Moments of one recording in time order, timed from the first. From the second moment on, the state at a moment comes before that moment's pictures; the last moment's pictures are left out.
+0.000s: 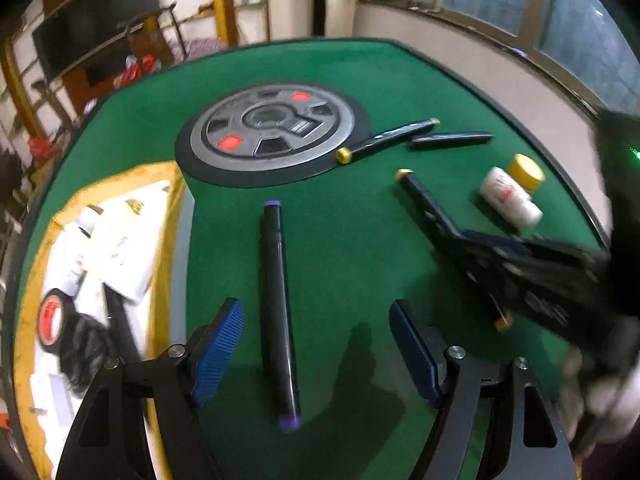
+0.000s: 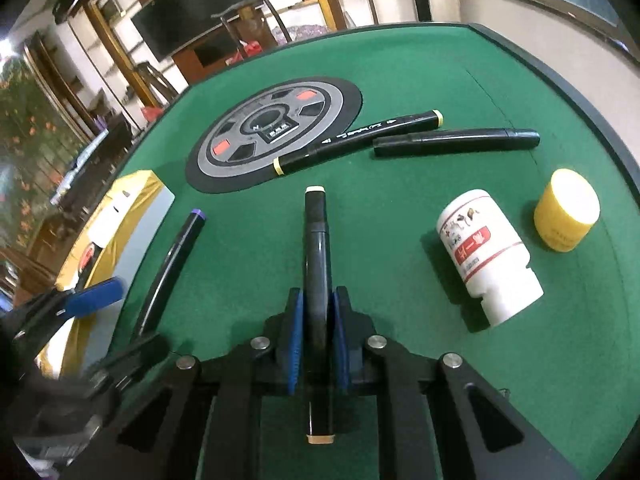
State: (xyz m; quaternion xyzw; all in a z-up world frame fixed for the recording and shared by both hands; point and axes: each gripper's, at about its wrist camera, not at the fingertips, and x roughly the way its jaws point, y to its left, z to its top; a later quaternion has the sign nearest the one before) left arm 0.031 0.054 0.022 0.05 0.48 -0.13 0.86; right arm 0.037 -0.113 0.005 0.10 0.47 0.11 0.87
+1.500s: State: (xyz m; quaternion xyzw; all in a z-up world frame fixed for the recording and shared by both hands) left arm -0.038 0.150 0.071 -0.14 0.41 -0.22 0.87; right arm 0.005 -0.082 0.044 0.15 0.44 0.19 0.87
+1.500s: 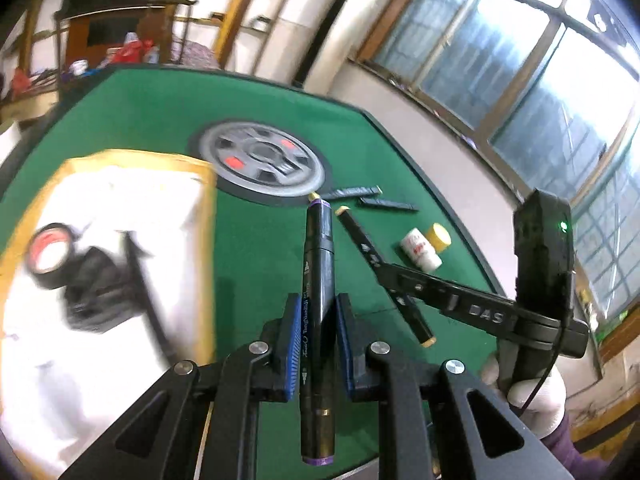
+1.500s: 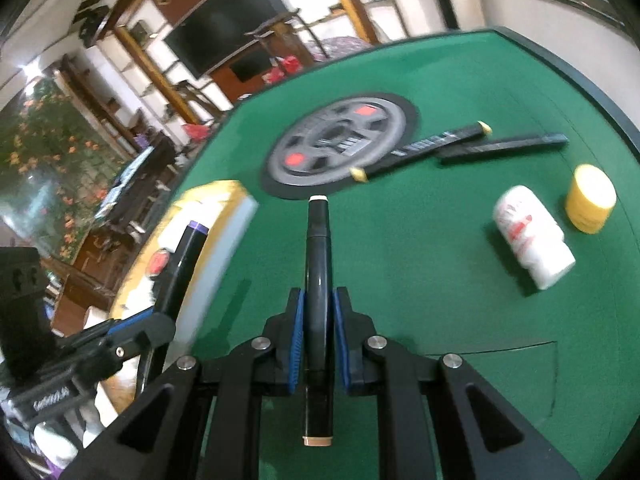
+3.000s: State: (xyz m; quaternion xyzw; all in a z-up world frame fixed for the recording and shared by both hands) left arm -0.097 0.314 0.065 -0.28 0.37 -0.05 0.89; right arm 0.004 0.169 0.026 -0.07 0.58 0.30 0.76
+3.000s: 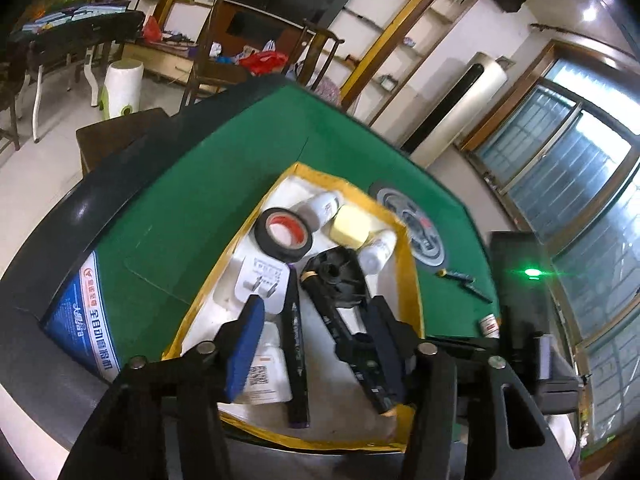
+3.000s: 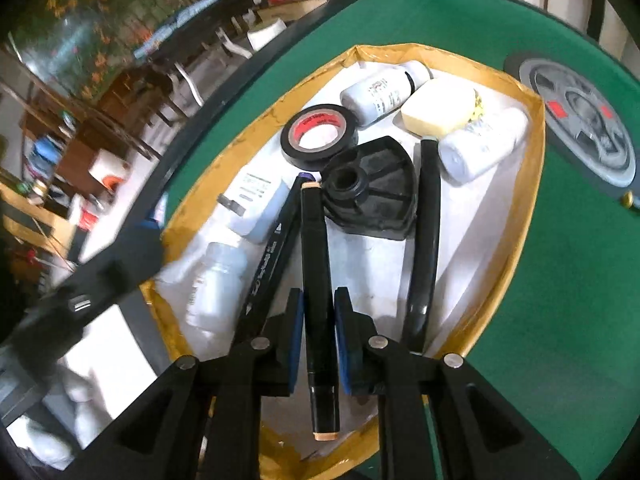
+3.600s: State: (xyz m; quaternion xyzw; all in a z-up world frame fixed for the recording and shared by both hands) left arm -0.100 0.318 0.068 -0.29 0.36 -0.07 0.88; right arm 0.043 0.162 0.022 0.00 0.59 0.29 0.76
